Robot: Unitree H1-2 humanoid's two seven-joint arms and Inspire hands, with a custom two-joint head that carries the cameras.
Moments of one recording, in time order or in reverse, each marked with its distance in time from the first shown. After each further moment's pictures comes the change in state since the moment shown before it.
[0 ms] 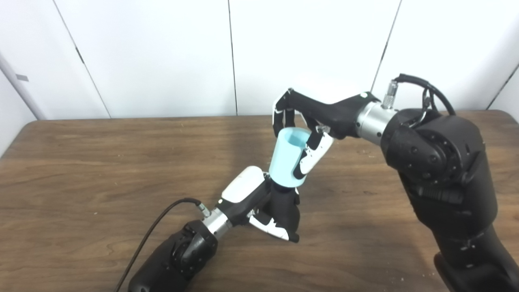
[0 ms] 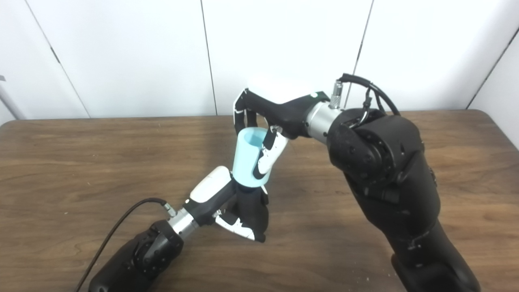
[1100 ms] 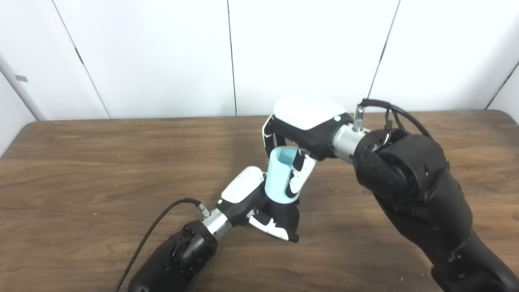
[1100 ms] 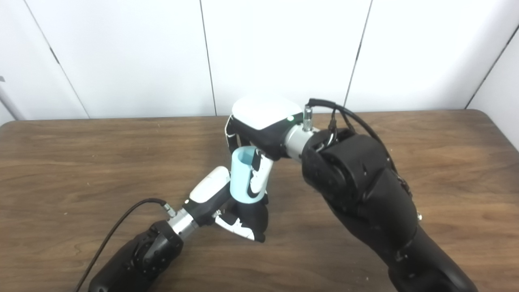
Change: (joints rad) left arm 0.003 0.000 0.000 -0.005 0.000 0.002 -0.002; right arm 0.052 0.006 0.195 -0.021 -0.172 -0.010 0.000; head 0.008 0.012
